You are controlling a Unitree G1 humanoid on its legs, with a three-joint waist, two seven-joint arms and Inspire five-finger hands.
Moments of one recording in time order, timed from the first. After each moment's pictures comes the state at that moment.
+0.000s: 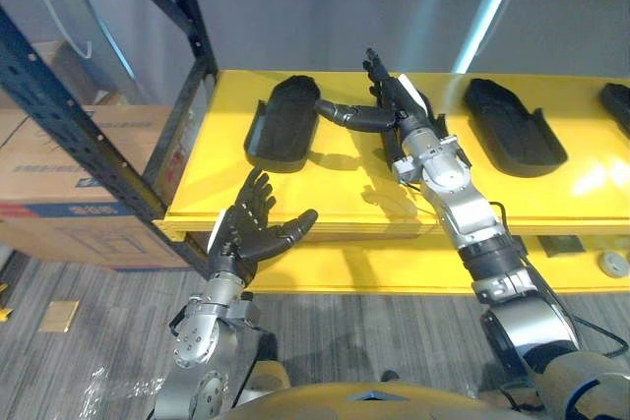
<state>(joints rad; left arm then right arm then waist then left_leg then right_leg) 0.39 0.14 -0.15 -0.30 -0.42 -0.07 0.00 -0.65 -0.31 0.24 0.30 0.17 0.09 0.03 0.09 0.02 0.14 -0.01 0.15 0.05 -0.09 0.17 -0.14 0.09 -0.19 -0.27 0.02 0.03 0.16</state>
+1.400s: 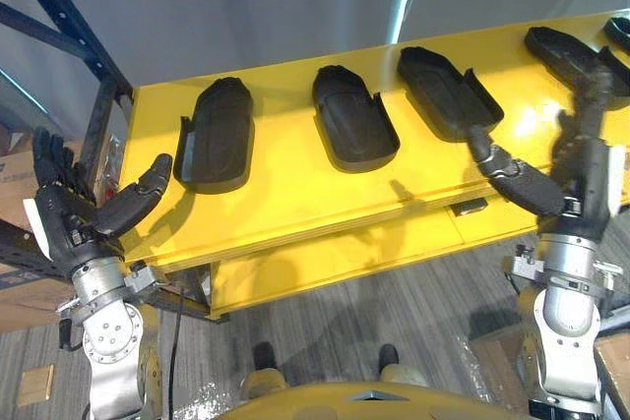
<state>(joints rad) 0.28 0.12 0.34 -0.38 -0.19 -0.15 0.35 0.23 -0.18 -0.29 -0.43 -0.01 -0.25 -0.25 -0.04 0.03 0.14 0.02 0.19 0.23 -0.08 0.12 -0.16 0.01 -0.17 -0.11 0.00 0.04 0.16</state>
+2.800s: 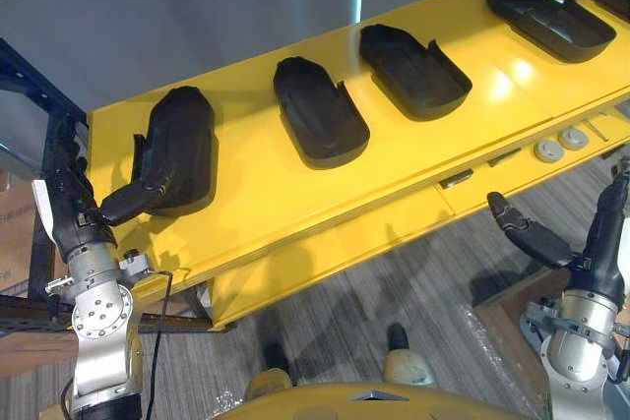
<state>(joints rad) 0.21 0.25 0.37 -0.25 -0.11 -0.13 0.26 0.41 -0.17 -0.36 -0.25 -0.27 -0.23 -0.36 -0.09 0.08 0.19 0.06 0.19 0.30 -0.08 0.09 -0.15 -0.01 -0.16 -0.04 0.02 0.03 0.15</state>
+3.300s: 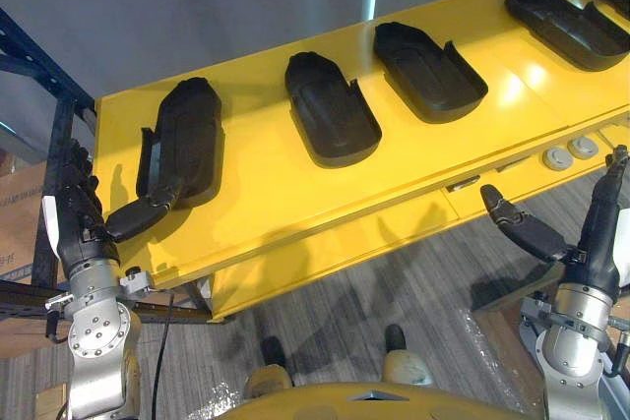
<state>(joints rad) 0.30 0.23 0.37 -0.30 -0.13 -0.04 0.24 0.40 -0.17 -0.33 -0.29 -0.27 -0.23 -0.36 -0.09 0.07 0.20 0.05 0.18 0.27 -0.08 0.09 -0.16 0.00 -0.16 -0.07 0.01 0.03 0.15</state>
